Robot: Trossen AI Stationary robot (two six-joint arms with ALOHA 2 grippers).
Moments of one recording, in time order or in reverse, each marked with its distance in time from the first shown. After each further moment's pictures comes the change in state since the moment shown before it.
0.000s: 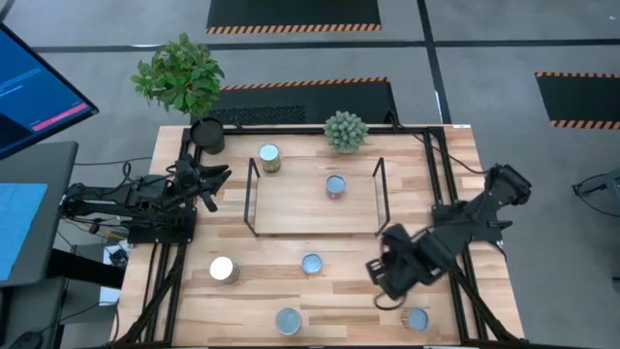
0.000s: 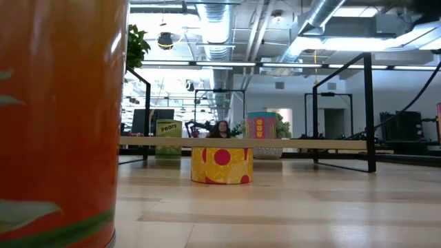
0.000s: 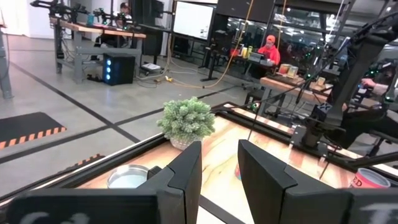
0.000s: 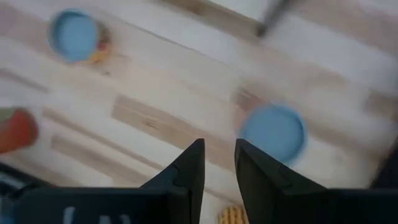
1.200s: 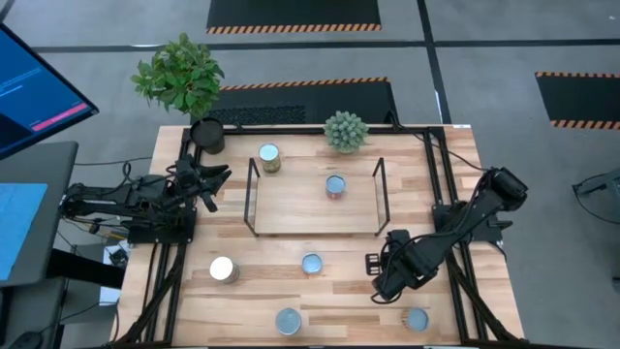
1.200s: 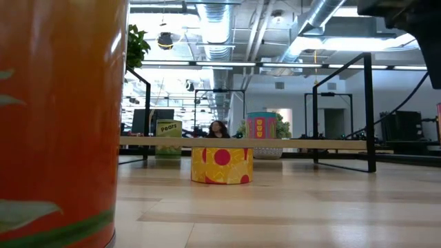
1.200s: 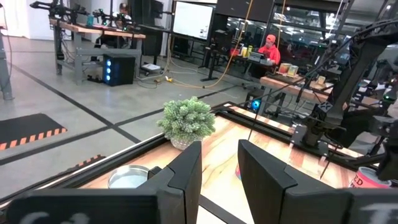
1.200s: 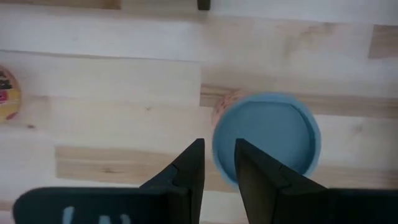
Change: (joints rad) left arm 0.000 0.000 0.000 0.000 0.001 0.009; right arm -0.019 0.043 -0.245 0.163 -0.075 0.307
